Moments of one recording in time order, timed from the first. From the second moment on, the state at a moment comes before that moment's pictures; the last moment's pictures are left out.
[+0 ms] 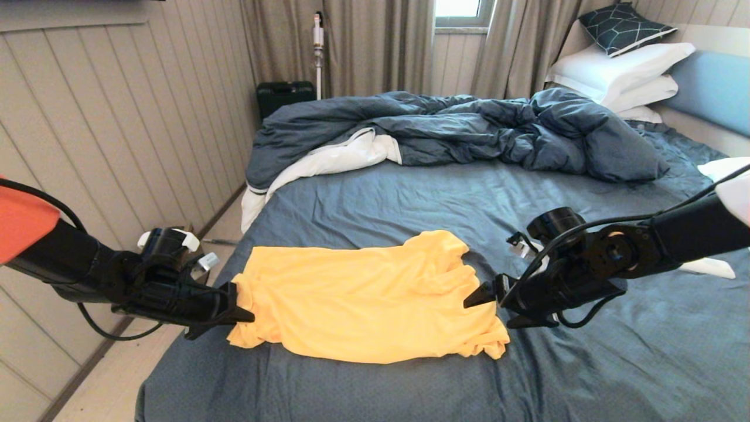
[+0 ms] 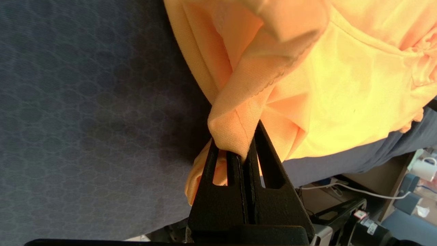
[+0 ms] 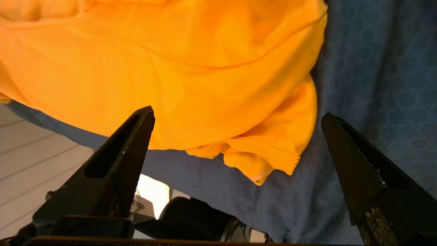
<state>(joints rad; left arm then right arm) -0.07 2.05 -0.97 -0.02 -0.56 -0.38 0.16 1.98 -1.14 0.21 0.39 0.39</state>
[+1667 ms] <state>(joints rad) -0.08 2.05 -0.95 -0.01 -0.57 -0.38 0.19 2.02 -1.15 0.21 0.37 0.40</state>
